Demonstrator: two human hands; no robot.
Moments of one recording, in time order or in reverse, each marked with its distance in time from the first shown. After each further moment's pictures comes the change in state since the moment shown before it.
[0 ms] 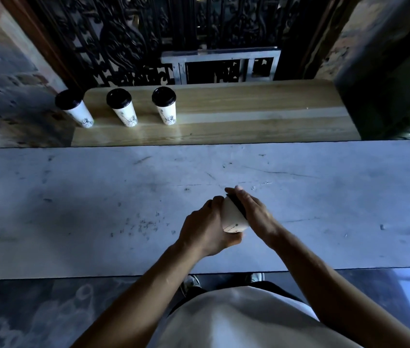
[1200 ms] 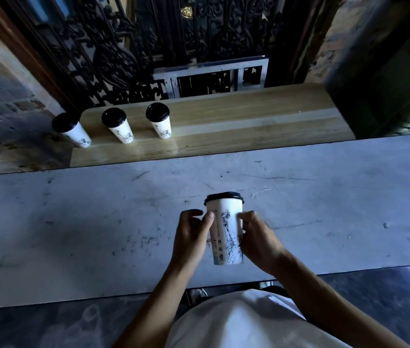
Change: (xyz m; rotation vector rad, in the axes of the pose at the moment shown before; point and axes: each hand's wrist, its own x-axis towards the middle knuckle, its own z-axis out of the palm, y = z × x) left_hand -0.006 -0.026 0.008 -0.869 0.236 -0.277; right_hand -0.001 0.036 0.006 0.560 -0.061 0.129
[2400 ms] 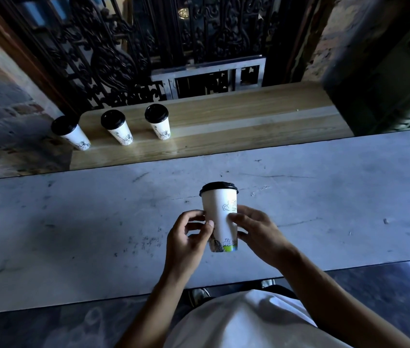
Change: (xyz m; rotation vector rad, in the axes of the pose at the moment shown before) left_hand -0.011 -0.004 -0.016 -0.045 0.004 0.147; right_hand -0.005 -0.013 0.003 -0.099 -0.133 -0.197
